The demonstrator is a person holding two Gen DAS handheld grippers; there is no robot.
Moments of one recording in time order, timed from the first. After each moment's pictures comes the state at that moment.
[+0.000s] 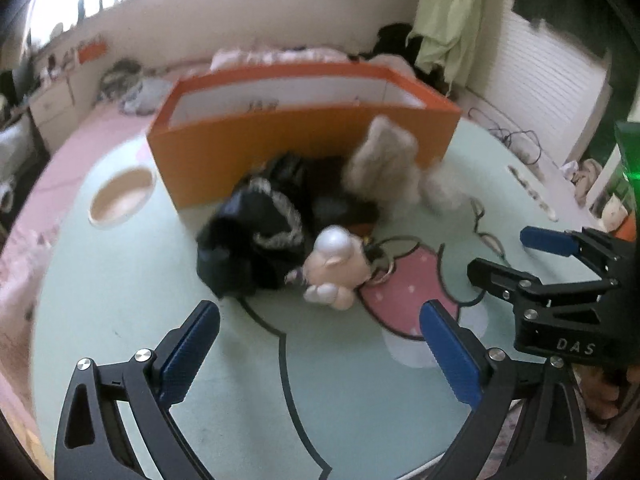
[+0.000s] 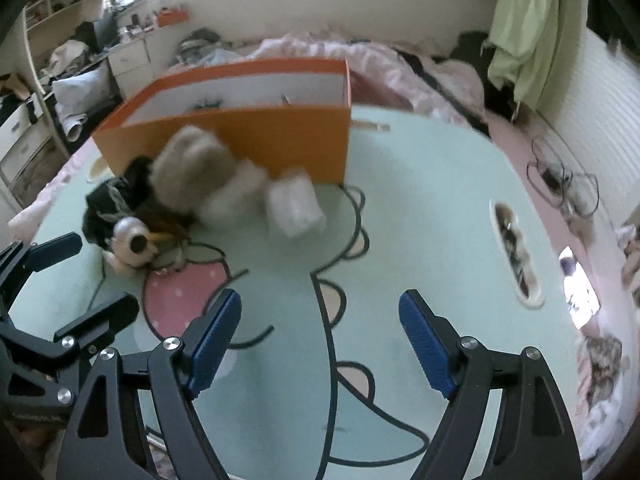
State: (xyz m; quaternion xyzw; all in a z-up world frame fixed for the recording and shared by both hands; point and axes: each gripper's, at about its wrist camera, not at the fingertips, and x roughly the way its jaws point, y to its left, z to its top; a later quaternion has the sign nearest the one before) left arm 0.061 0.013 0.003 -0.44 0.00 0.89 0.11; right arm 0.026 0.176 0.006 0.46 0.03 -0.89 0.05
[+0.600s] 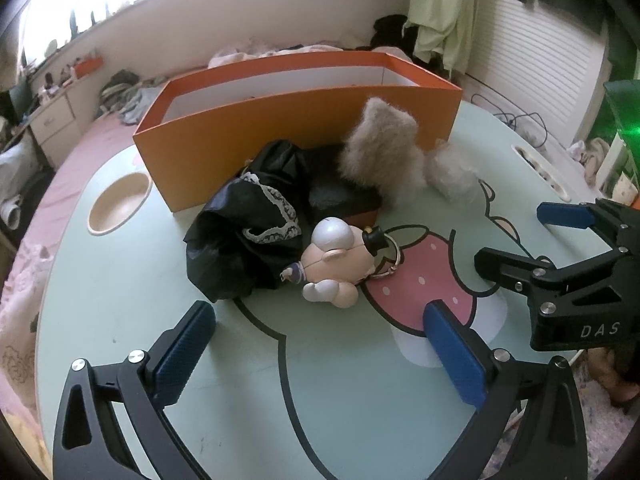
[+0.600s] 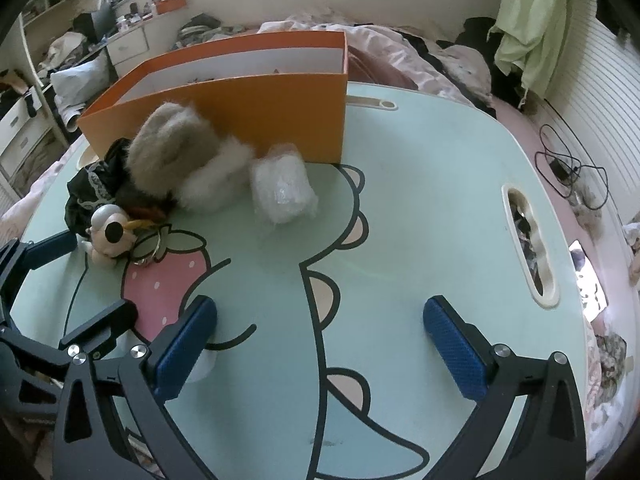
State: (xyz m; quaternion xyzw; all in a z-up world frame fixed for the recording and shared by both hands) left arm 0.067 0.023 -0.003 -0.42 0.05 0.90 0.11; right arm 0.026 0.181 -0.006 0.48 0.03 -0.88 0.06
